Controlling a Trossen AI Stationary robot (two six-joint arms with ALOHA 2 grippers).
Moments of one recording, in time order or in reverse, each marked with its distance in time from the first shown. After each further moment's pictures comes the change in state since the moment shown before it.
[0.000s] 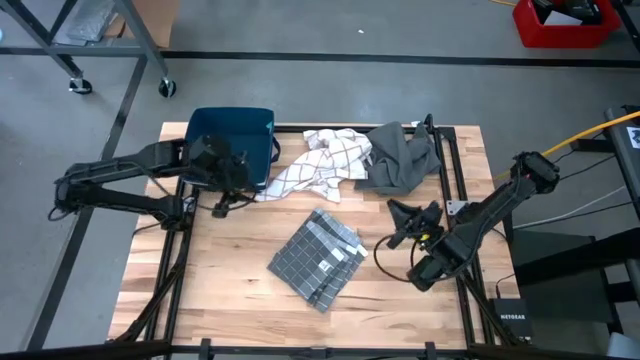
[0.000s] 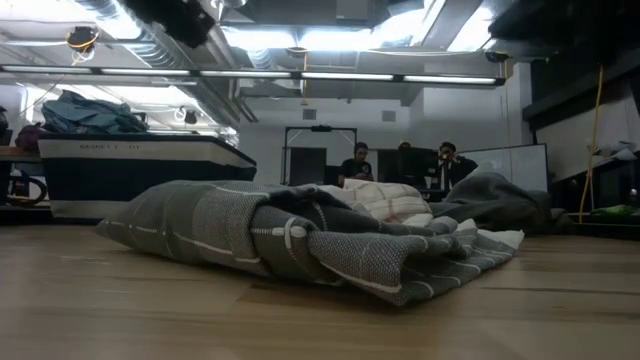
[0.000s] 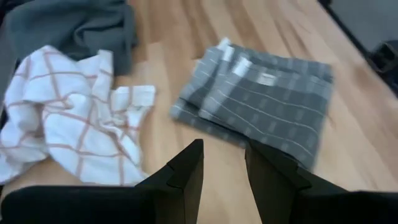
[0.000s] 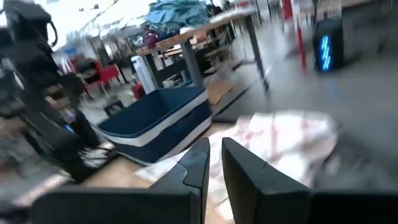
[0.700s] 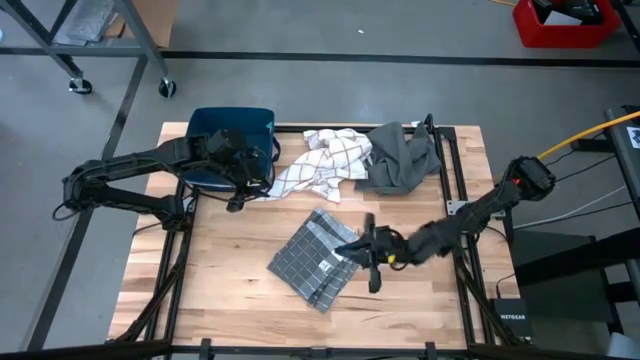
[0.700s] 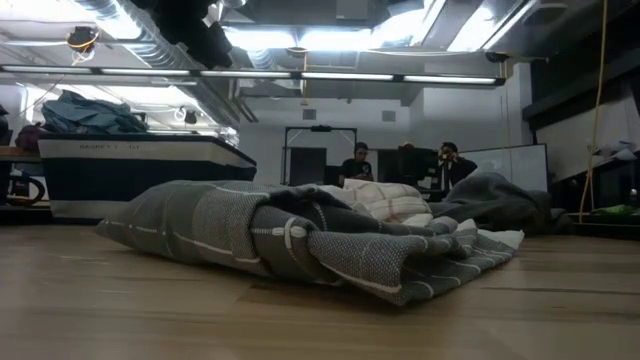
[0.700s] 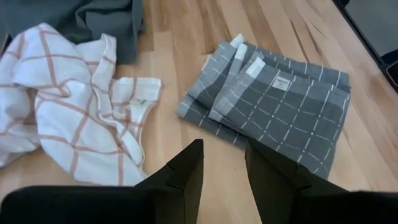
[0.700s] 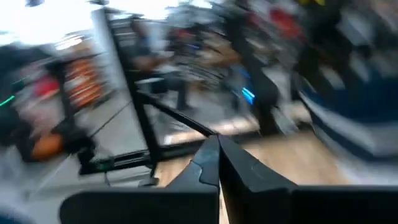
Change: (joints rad) left arm 0.065 0.099 0.000 0.060 0.049 -0.030; right arm -0.219 0.082 -0.064 1.609 -1.059 -1.668
